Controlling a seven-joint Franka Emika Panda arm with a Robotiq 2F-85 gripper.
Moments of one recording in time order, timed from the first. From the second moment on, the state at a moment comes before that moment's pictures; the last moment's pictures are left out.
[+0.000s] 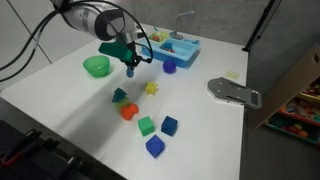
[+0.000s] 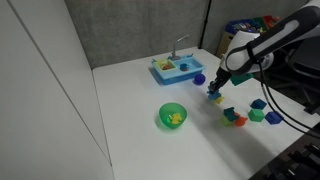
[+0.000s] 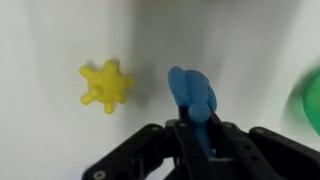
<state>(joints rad) -0.11 0.64 0.08 -1.96 0.06 2.70 -0.15</state>
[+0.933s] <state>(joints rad) -0.09 0.41 0.05 -2.14 0.06 2.53 -0.12</state>
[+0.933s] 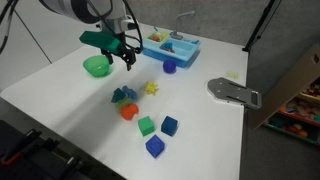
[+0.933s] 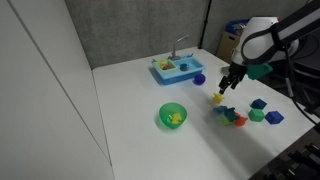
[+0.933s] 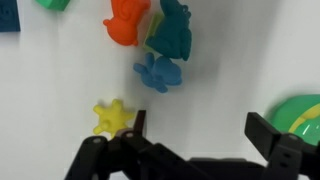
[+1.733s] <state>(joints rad) -0.01 0.07 0.02 -2.17 0.02 2.05 0.07</state>
